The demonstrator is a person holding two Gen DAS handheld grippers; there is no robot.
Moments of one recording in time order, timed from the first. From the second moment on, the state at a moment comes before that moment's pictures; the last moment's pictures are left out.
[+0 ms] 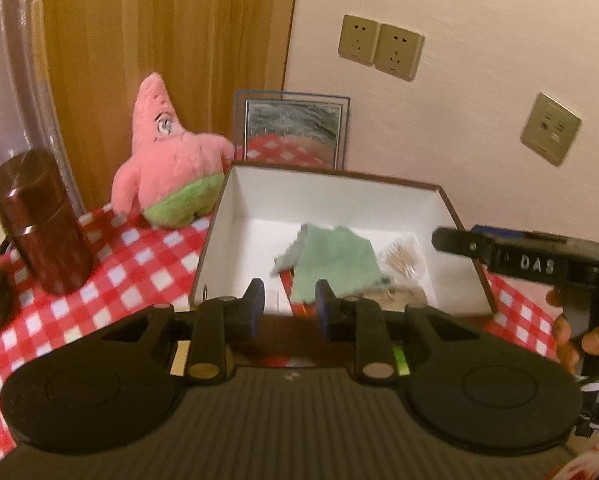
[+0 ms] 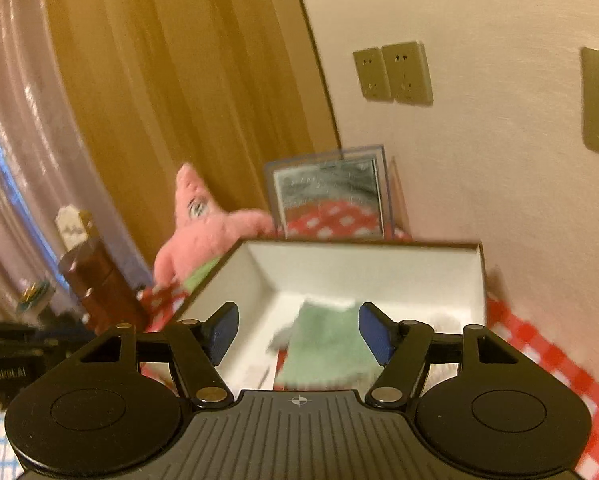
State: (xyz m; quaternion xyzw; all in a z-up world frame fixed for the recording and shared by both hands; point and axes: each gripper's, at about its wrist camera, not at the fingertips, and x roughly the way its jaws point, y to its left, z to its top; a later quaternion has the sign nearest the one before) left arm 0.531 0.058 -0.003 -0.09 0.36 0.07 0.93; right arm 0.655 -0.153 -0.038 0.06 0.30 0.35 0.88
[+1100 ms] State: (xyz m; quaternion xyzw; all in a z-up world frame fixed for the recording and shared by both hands) left arm 0.308 0.004 -0.044 -0.15 0.40 0.15 0.89; right arm 0.451 -0.202 -0.100 0.03 0.44 0.43 0.79
